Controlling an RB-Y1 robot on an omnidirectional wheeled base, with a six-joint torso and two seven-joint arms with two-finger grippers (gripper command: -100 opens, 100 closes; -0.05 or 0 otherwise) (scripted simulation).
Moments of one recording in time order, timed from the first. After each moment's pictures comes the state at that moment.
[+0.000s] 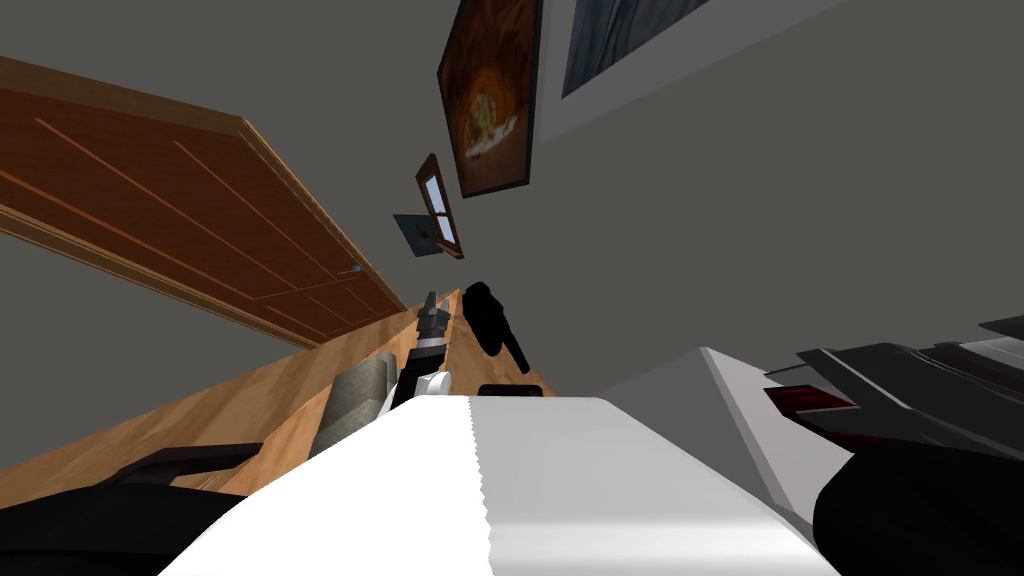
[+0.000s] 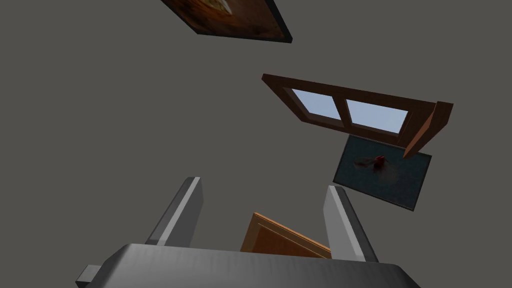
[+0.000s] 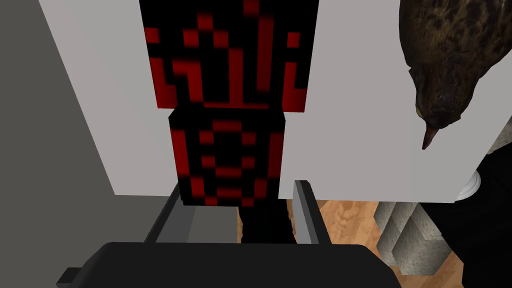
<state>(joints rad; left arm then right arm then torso) 0.54 -0.03 -0.06 -2.22 0.00 -0.36 -0.02 2.25 -1.22 -1.92 -1.97 0.83 -1.32 -0.37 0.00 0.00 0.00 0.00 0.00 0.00</state>
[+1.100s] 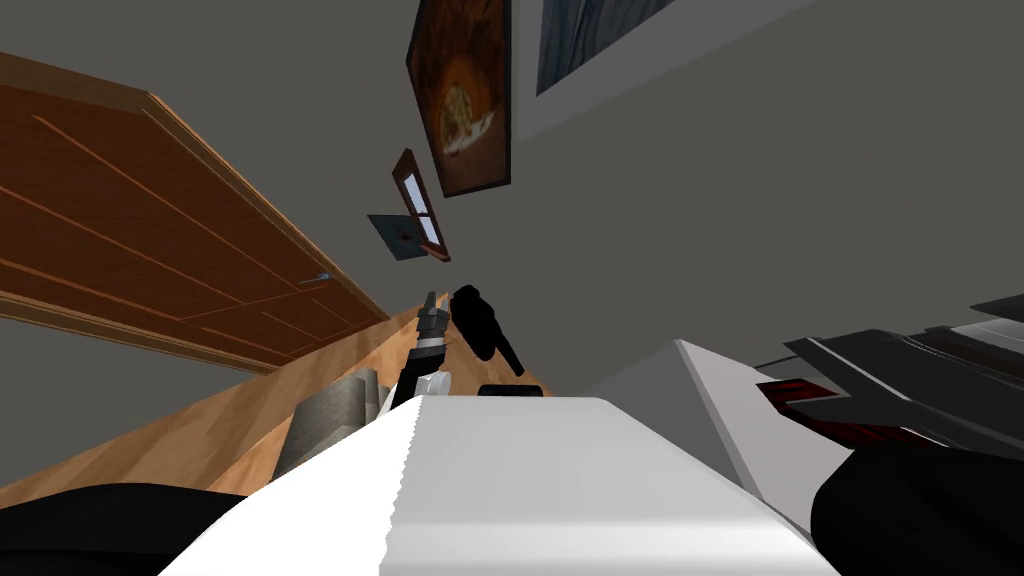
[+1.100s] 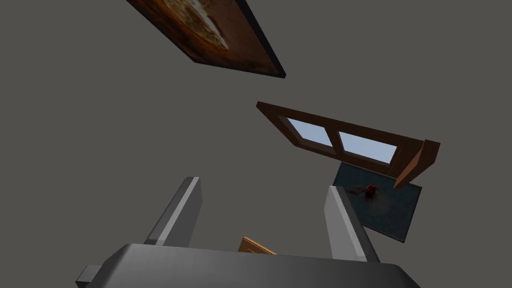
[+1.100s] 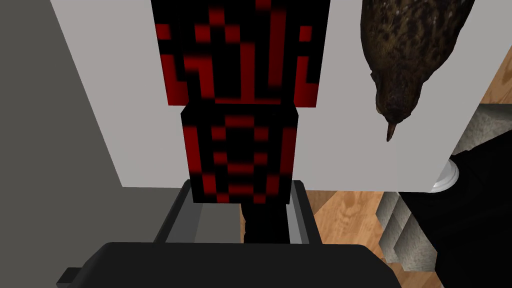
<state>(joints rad) 0.54 -0.03 -0.06 -2.22 0.00 -0.36 -0.02 2.25 -1.19 -2.03 -2.04 0.78 -1.36 -0.39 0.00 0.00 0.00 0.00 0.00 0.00</state>
